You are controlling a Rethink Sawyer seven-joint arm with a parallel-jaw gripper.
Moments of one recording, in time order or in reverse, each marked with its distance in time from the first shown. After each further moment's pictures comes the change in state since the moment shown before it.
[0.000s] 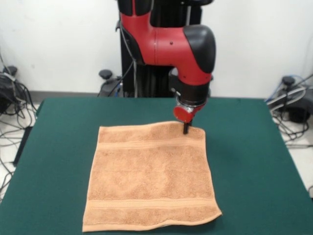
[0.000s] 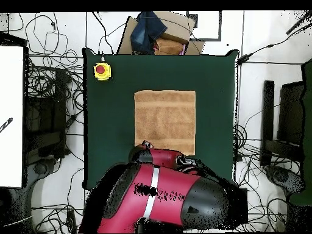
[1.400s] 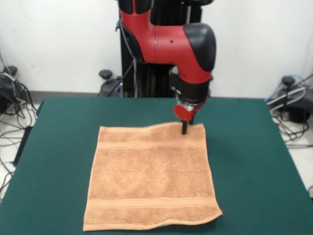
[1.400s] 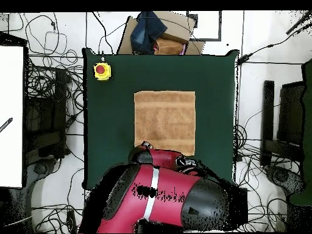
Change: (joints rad) arm 0.000 -0.006 0.000 0.009 0.000 0.000 0.000
